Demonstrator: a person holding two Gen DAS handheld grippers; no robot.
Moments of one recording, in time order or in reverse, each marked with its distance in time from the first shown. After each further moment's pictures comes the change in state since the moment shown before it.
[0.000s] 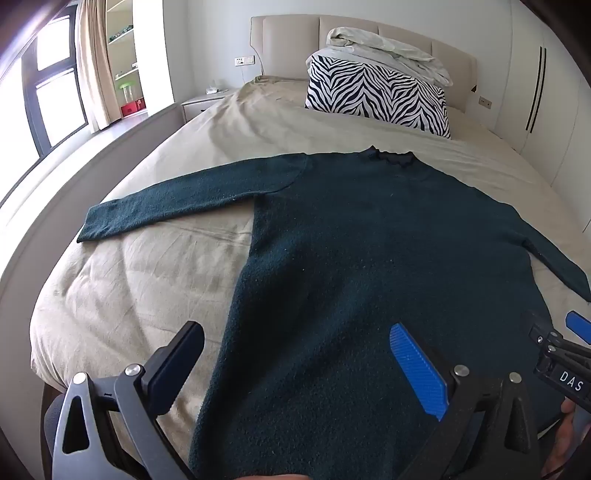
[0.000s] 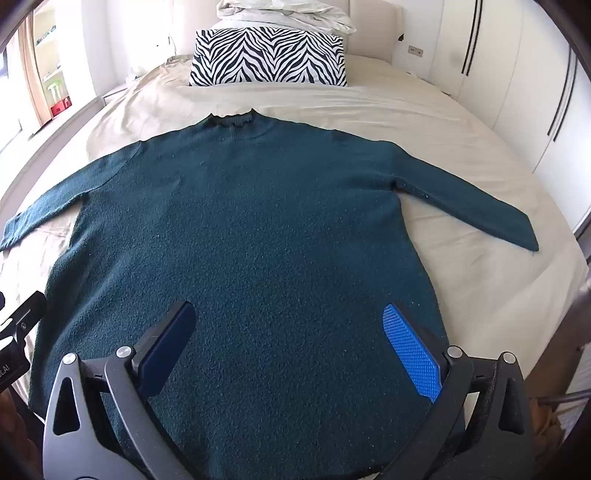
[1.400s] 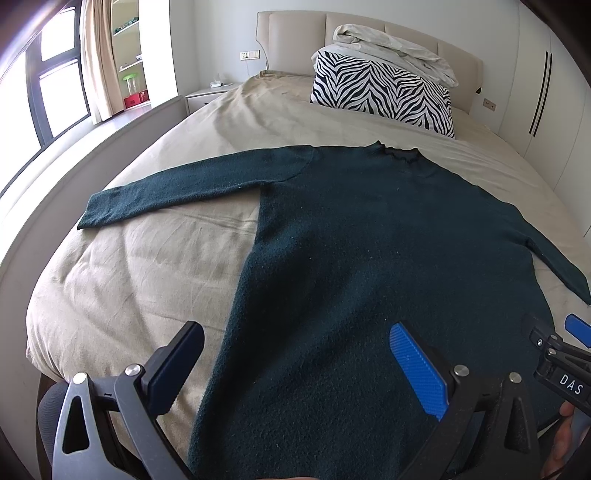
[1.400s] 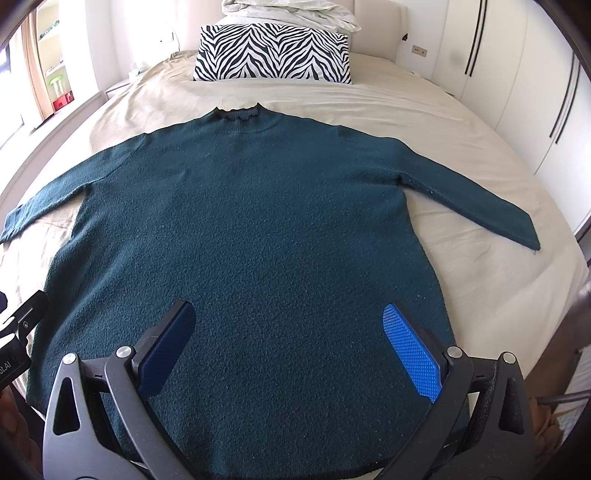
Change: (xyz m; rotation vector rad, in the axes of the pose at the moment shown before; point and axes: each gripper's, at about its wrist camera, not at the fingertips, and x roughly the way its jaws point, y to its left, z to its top) left arm 0.009 0.011 -0.018 -0.022 0.021 -0.009; right arm 0.003 0.010 -0.011 -0.008 0.000 0.001
